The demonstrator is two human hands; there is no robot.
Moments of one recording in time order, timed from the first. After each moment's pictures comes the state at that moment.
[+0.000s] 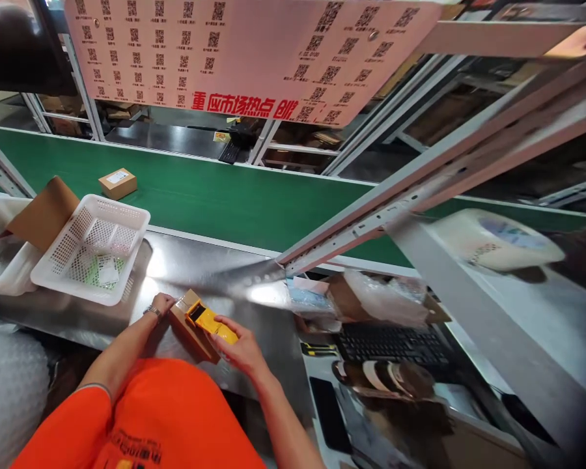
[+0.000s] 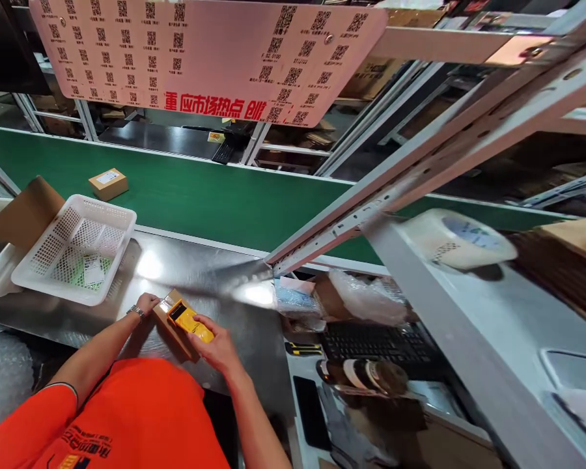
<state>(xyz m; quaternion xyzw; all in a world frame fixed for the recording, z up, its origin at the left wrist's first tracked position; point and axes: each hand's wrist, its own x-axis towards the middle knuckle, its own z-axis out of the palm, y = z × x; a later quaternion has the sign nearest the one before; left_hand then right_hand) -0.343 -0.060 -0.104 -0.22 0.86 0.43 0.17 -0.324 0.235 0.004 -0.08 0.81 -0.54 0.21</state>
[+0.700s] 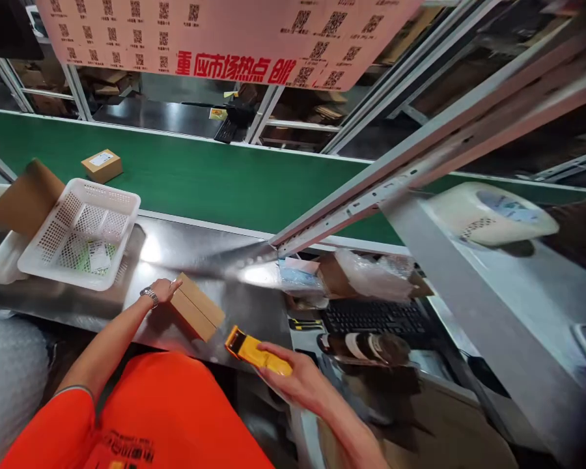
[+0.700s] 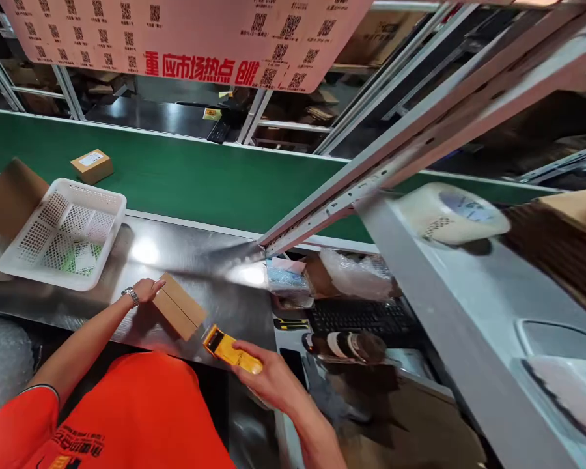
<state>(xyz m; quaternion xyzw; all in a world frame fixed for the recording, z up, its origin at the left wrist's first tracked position) -0.345 -0.040 -0.072 -0.11 0.91 0.27 0.28 -0.290 0.386 0.031 -0.03 0.85 -0.43 0.31</state>
